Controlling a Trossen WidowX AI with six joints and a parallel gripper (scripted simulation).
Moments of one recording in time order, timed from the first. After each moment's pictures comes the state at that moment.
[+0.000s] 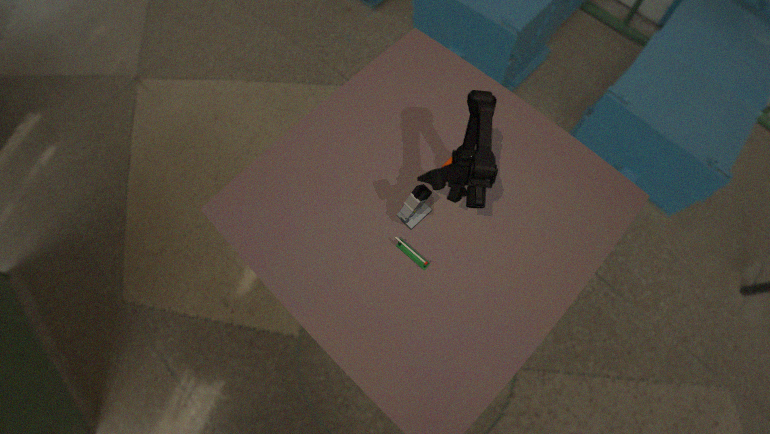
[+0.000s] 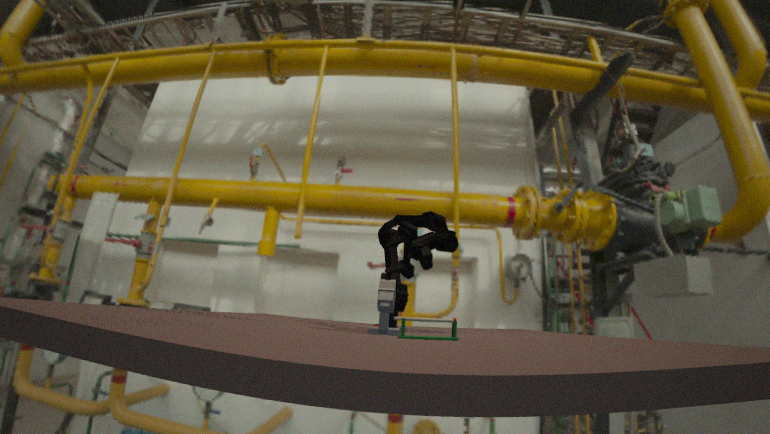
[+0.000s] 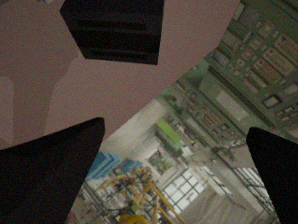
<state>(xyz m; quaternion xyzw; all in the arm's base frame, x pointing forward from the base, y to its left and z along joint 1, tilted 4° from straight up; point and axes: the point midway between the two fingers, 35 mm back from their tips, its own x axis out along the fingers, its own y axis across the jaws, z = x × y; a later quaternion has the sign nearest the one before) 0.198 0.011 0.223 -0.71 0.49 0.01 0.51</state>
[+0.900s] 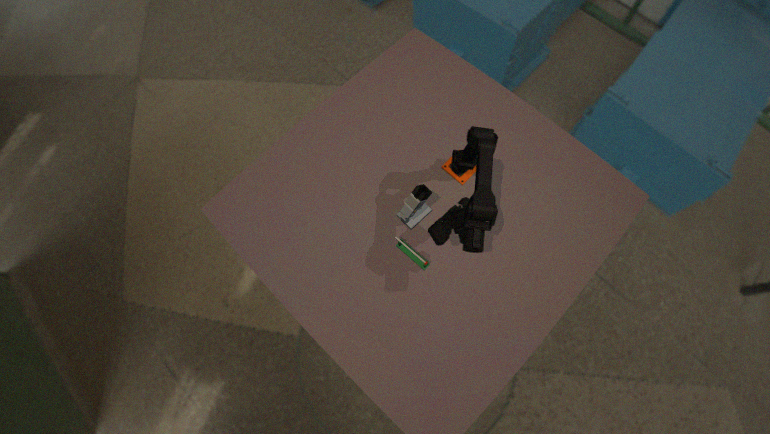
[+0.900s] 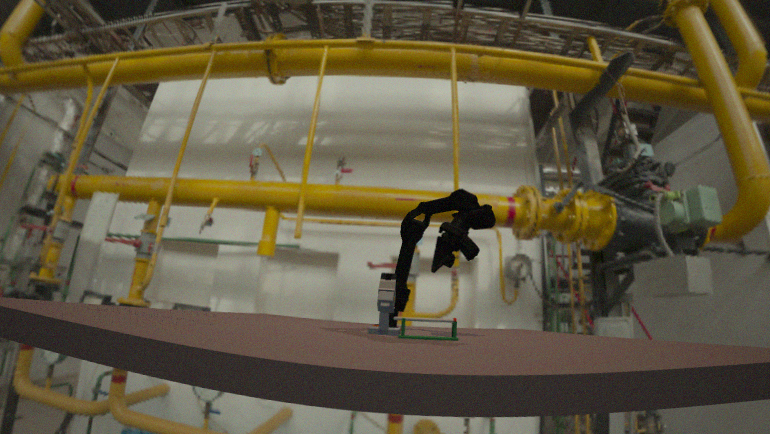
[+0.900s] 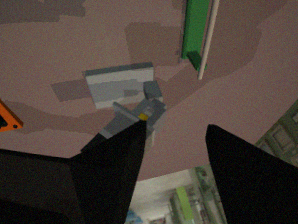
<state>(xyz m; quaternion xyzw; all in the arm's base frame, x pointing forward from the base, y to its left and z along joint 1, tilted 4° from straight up) 0.278 0.144 0.215 -0.65 0.51 0.30 0.47</state>
